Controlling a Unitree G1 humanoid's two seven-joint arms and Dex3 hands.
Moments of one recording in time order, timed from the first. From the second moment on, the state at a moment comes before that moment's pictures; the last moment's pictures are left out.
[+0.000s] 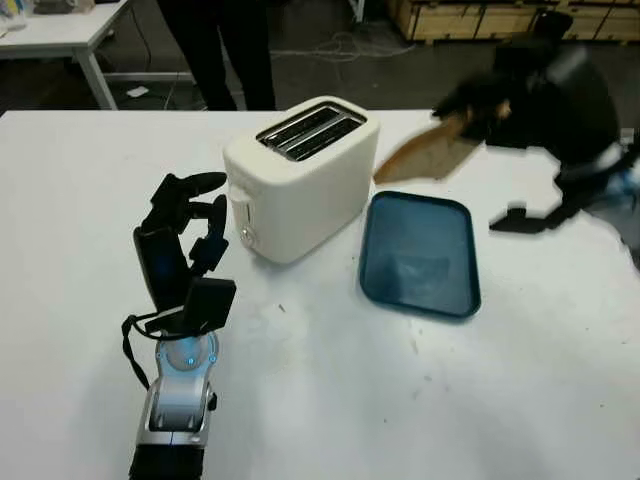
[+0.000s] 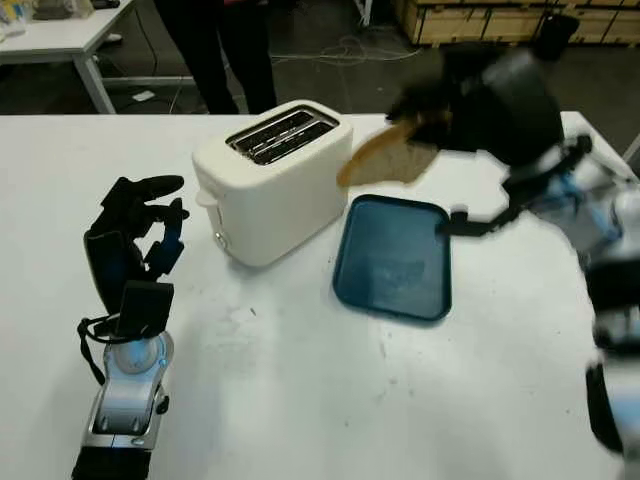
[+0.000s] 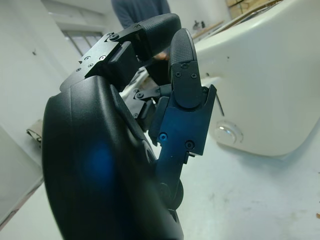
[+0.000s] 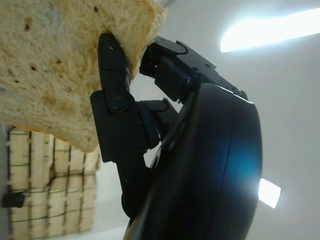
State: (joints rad) left arm -0.08 -0.04 0.03 -0.05 0.30 -0.32 0.41; right arm -1.08 -0.74 0.27 0.79 -0.76 -0.82 -0.33
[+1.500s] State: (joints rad) left arm -0.08 -0.04 0.03 -0.05 0.31 -0.32 0.41; right arm -1.60 -0.37 0.81 1.36 -1.11 -0.61 -0.66
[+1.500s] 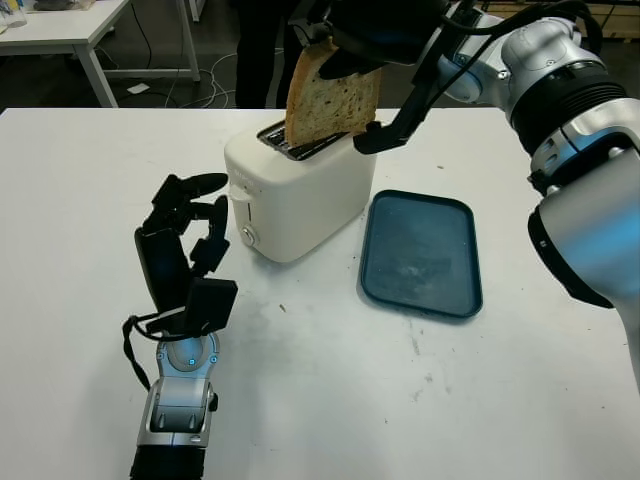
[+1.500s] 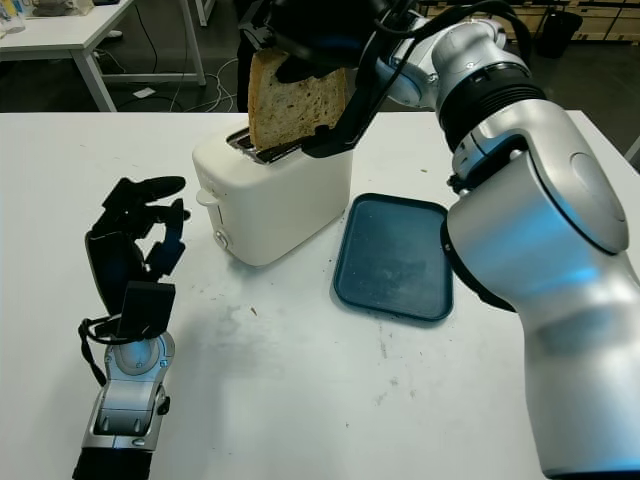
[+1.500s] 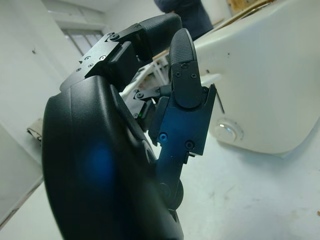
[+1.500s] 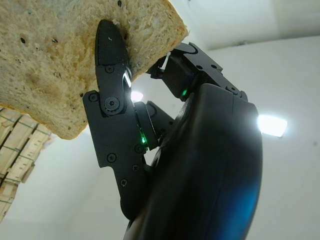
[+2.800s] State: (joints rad) left arm -0.03 -0.05 0.03 -0.08 0.33 -0.32 0.48; right arm -1.62 -0.24 1.02 1.38 -1.21 -0.58 -0.81
